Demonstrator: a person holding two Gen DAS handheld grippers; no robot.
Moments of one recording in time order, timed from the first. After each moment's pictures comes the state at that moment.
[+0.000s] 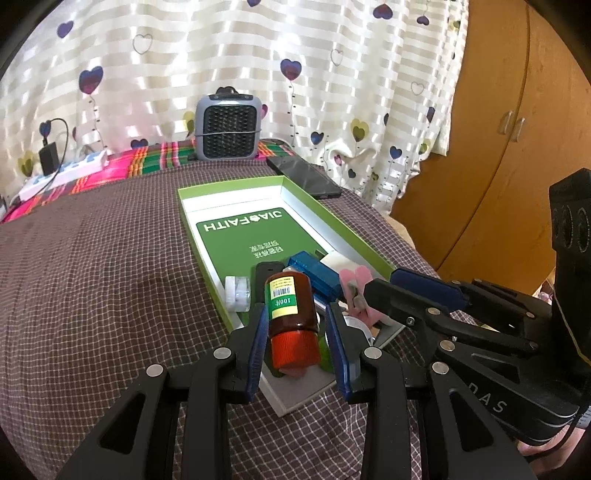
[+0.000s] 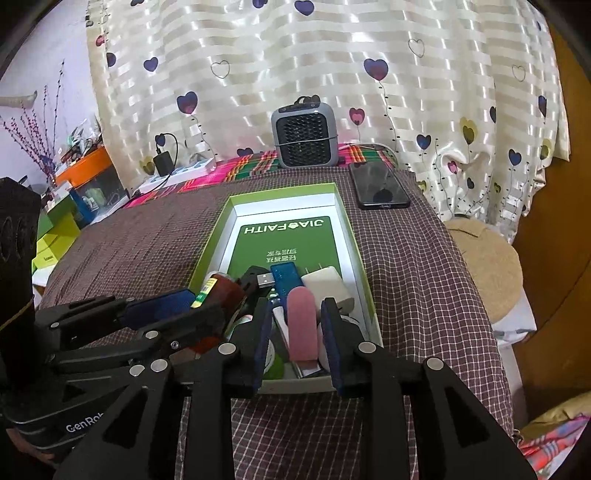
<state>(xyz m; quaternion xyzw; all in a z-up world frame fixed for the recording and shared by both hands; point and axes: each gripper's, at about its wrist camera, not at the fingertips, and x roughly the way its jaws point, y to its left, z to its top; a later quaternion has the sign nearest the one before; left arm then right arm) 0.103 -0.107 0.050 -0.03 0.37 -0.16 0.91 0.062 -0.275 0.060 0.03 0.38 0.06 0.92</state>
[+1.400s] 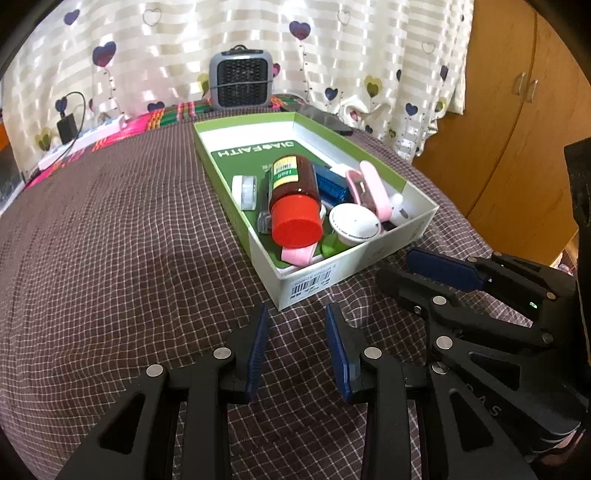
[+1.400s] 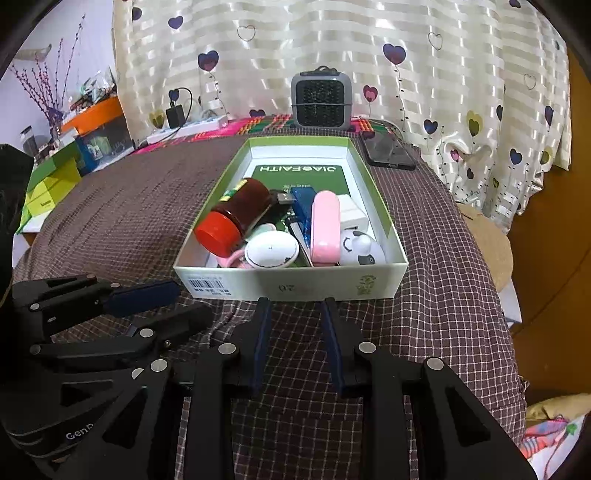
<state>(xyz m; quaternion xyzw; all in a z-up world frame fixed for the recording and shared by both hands) 0.059 -0.113 0.010 0.01 0.43 -0.12 0.90 0.019 -0.256 0.028 -0.04 0.42 0.06 0.90</state>
